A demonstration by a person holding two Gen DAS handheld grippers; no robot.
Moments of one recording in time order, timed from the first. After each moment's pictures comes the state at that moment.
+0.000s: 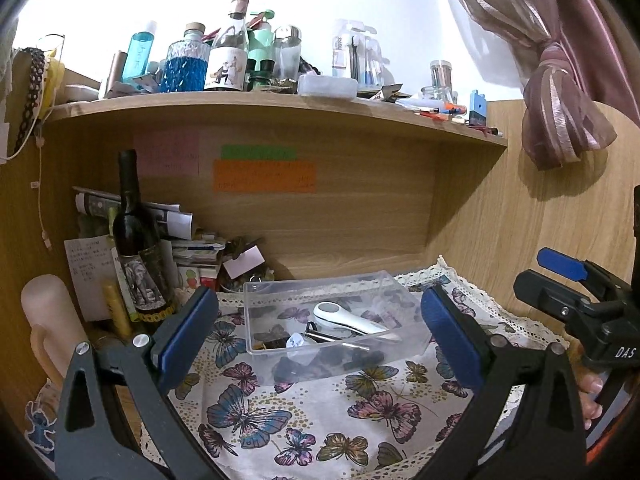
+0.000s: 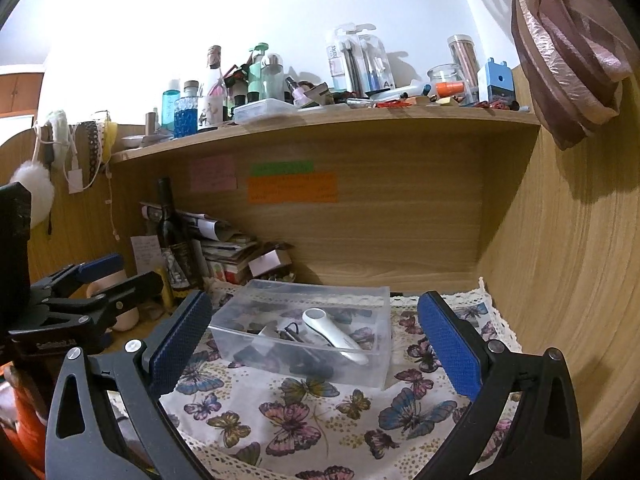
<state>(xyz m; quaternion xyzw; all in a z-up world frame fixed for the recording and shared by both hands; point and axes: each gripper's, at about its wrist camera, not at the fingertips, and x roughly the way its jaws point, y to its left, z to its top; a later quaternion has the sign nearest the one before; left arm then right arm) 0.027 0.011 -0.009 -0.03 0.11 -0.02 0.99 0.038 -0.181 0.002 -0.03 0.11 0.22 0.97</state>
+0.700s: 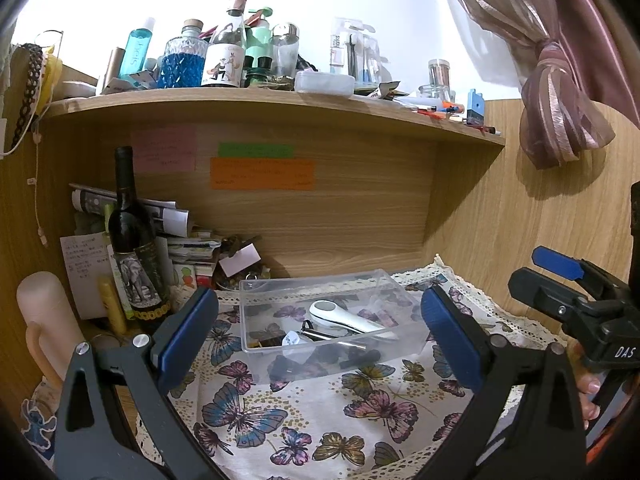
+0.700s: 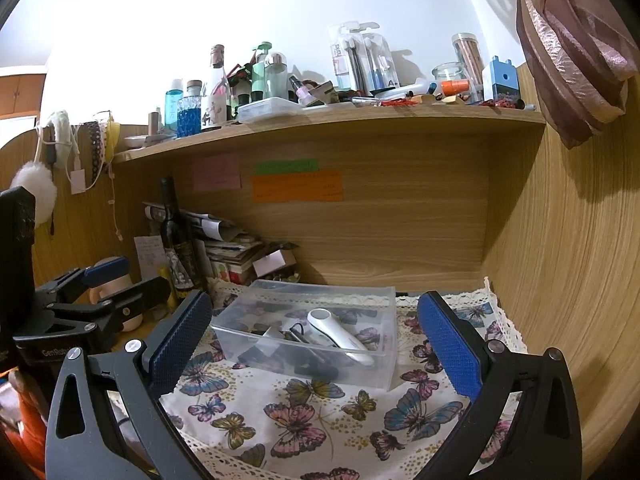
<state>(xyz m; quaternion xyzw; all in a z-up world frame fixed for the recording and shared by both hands) 0.027 0.010 -0.011 -0.03 0.11 -0.02 0.99 0.043 -0.181 0.003 -0.03 0.12 0.23 0.97</state>
